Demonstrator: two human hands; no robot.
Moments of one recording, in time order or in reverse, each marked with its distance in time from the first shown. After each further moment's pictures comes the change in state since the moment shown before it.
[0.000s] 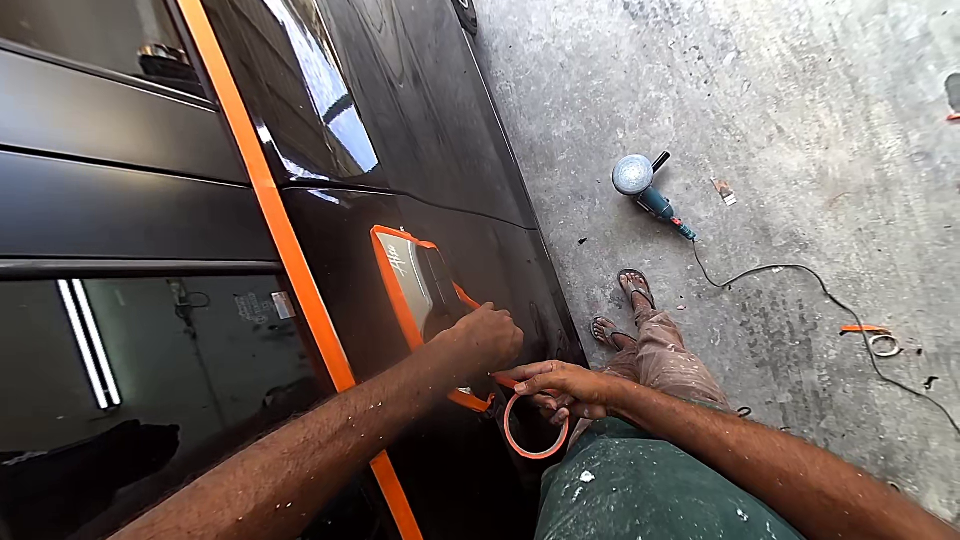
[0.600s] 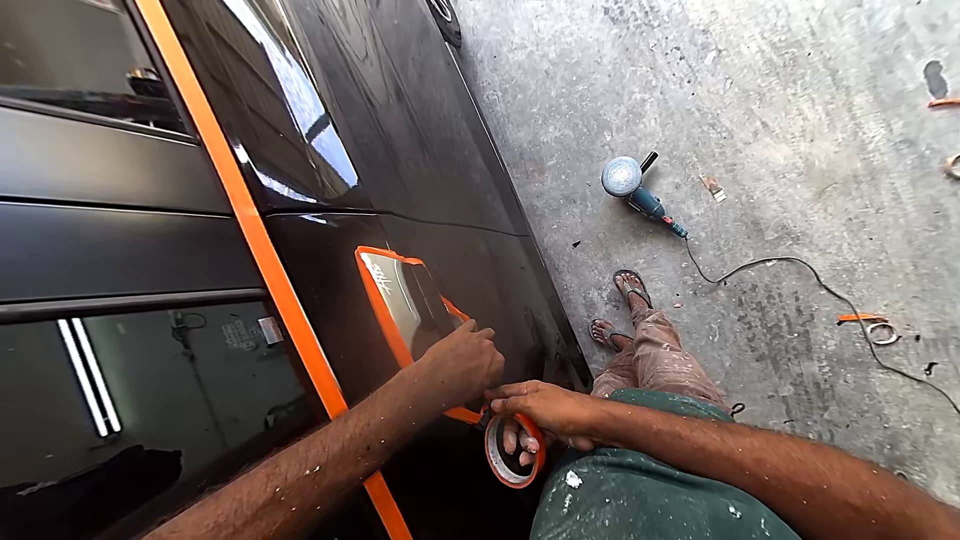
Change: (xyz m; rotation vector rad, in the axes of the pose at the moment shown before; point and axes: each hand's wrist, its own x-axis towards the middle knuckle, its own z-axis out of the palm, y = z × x) left_hand -0.033 0.007 -0.001 0.048 -0.004 0.043; right_hand -0.008 -0.027 0.065 -0.076 0.250 0.154
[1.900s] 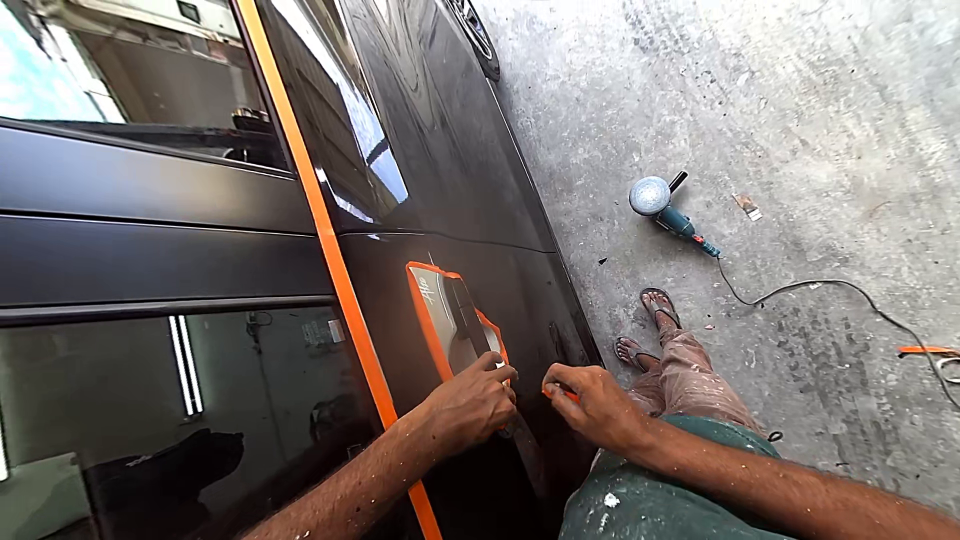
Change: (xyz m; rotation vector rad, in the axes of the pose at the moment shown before) left_hand -0.034 0.006 0.038 -0.130 0.218 0.136; right_hand -0.020 0.000 -0.026 -1.053 0.533 -0.629
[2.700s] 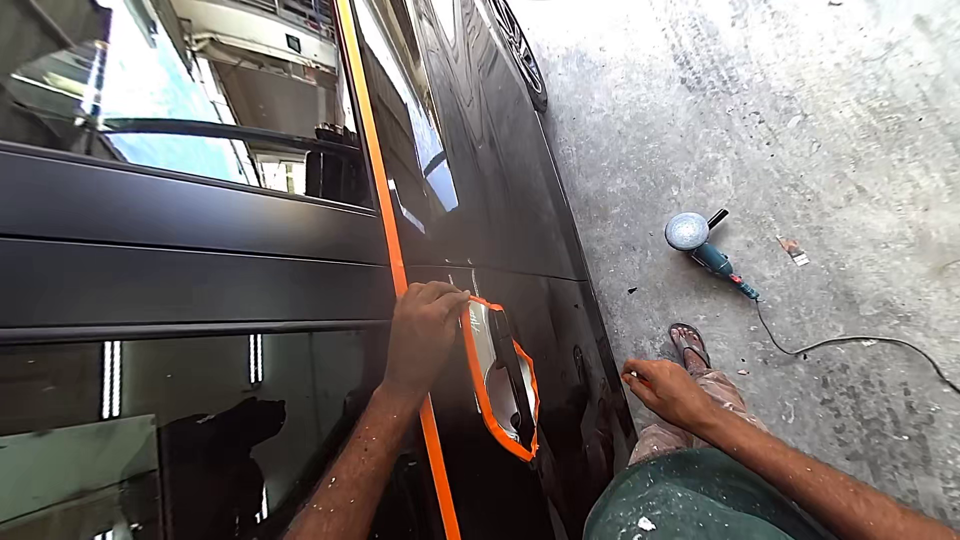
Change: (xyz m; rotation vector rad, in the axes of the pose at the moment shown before) left_hand -0.065 -0.090 -0.033 -0.027 1.159 -0.768; right_hand 0.032 0.073 -0.079 -0.315 -0.123 0.107
